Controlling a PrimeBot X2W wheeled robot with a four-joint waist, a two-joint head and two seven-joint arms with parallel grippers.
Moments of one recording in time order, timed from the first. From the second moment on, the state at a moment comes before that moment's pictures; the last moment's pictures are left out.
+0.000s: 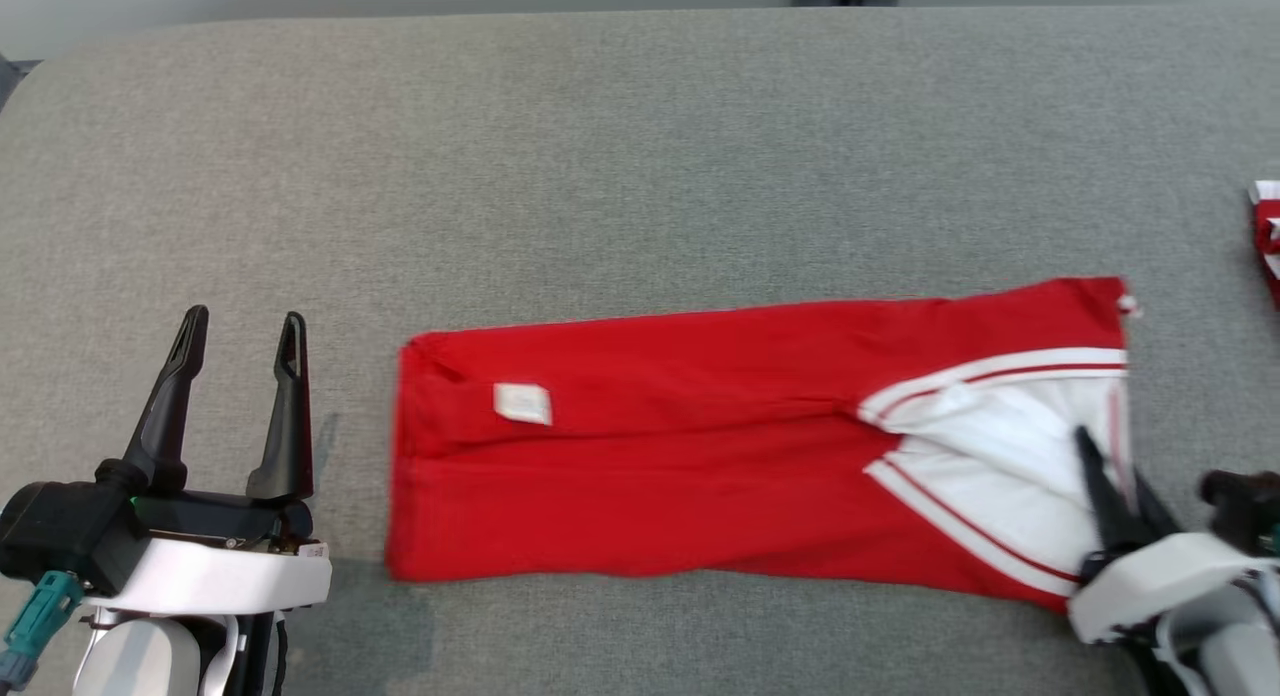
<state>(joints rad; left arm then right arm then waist) -0.11 0.19 -0.02 -0.02 -0.30 -0.07 -0.26 -0.22 -0.22 0.13 0.53 0.42 0.14 -0.23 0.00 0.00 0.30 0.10</state>
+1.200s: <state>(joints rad) -0.13 0.16 -0.03 0.01 -0.28 -0.11 -0.26 -0.31 -0.06 0.61 0.08 0.39 0.13 -0.01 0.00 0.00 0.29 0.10</state>
